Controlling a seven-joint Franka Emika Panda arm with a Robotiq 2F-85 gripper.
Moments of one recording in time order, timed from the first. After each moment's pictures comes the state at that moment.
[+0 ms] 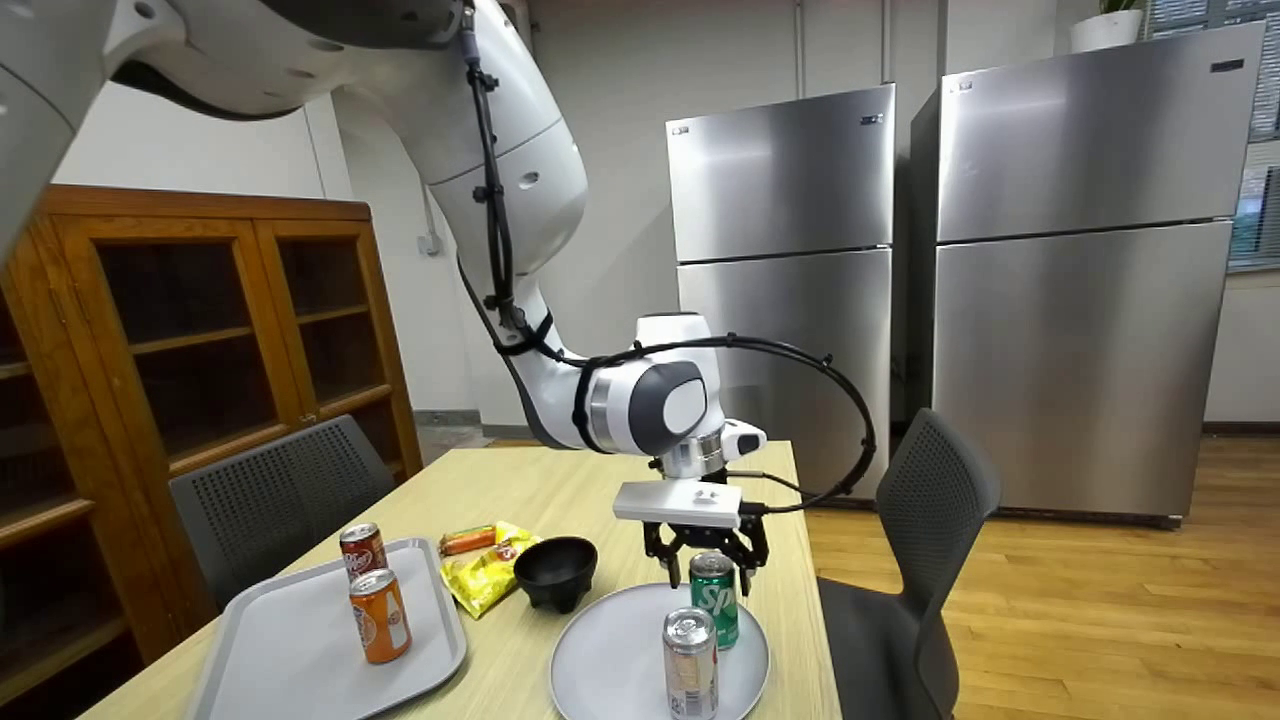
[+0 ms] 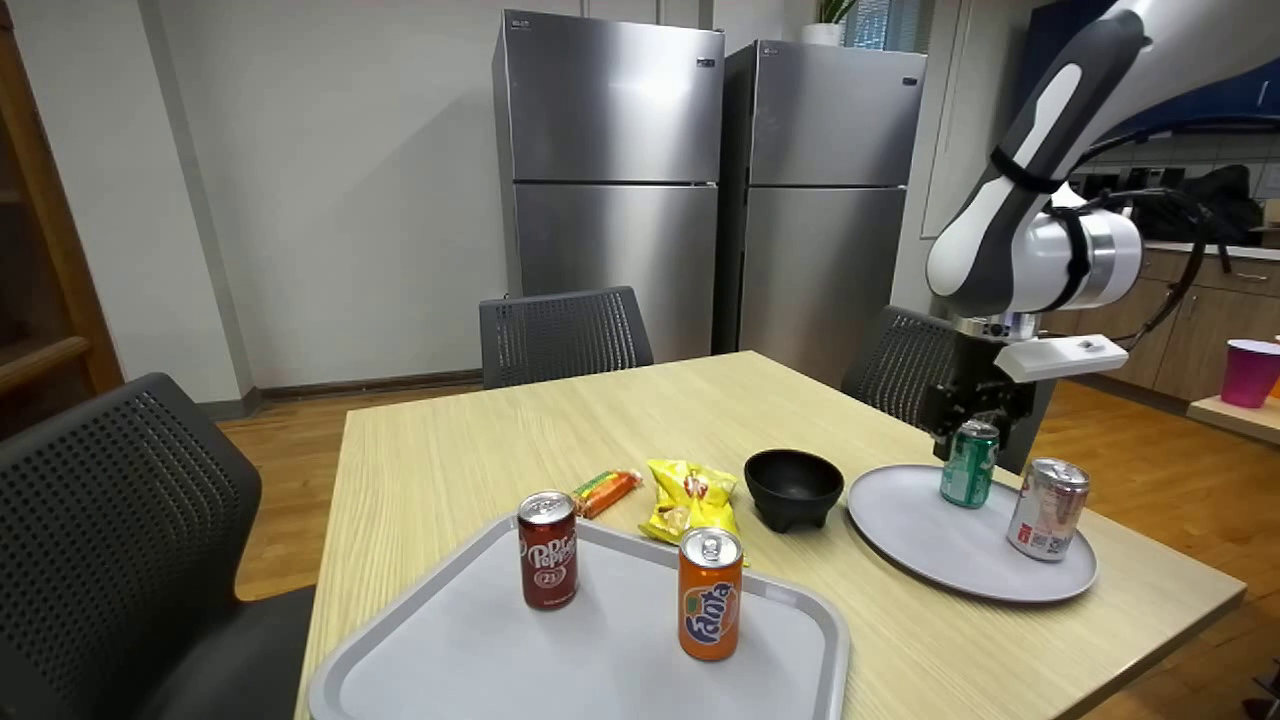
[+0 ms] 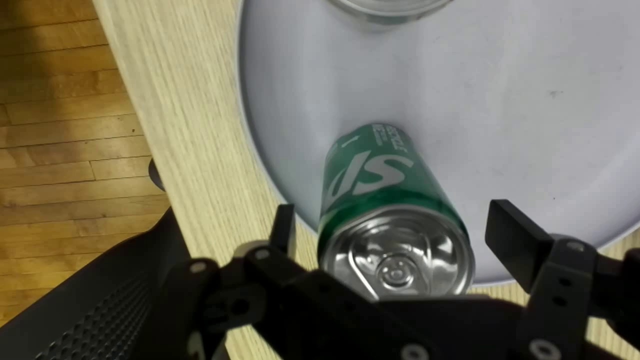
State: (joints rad) arm -0.26 0.57 -0.09 -2.11 -0.03 2.72 -0.29
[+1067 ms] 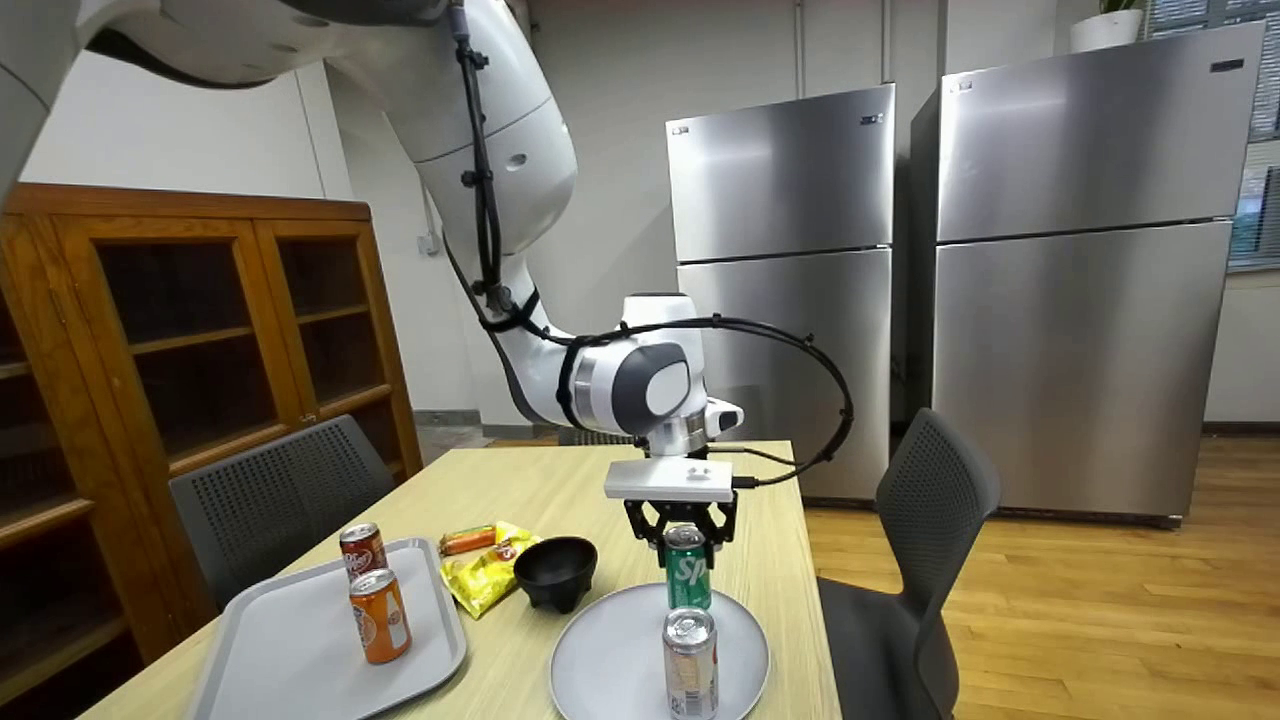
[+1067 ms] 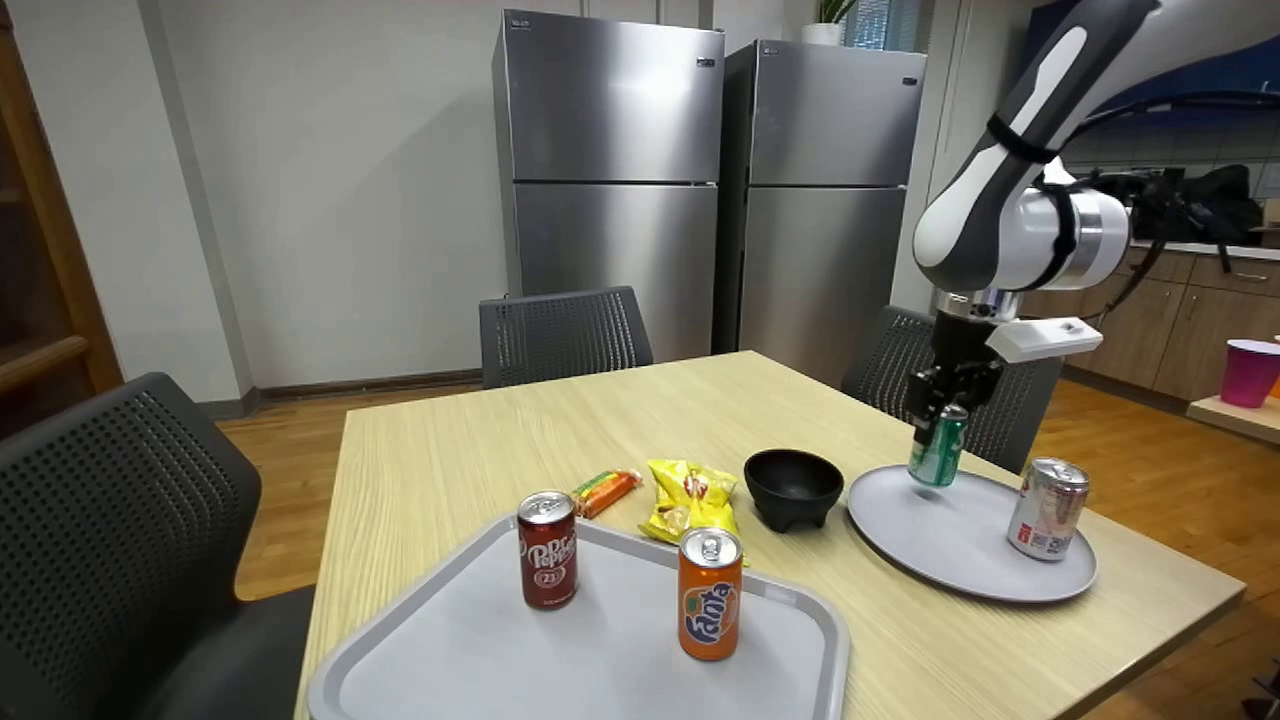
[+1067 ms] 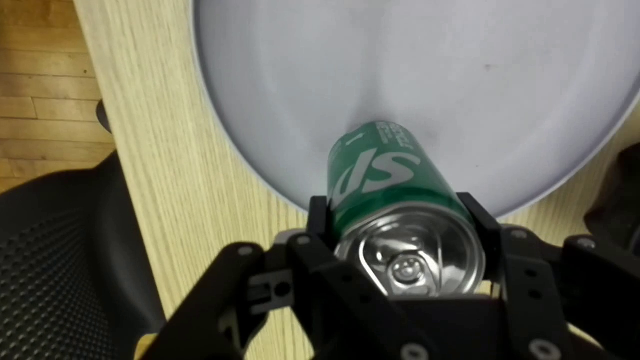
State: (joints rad) arm -0.33 0.52 0.03 -2.12 -0.01 2.72 -0.44
